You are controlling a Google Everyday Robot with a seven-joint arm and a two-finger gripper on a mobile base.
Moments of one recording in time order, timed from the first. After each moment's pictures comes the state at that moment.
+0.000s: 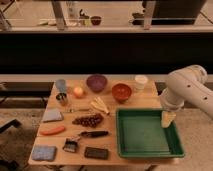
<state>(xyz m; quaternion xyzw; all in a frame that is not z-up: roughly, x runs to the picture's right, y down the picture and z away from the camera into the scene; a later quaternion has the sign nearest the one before) 0.284 0.108 0.685 -0.28 0.02 0.02 0.96</state>
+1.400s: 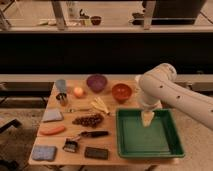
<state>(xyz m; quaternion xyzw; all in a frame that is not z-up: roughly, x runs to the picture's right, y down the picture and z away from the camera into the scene) 0.175 0.103 0.688 -0.28 -0.03 -0.09 0.96</state>
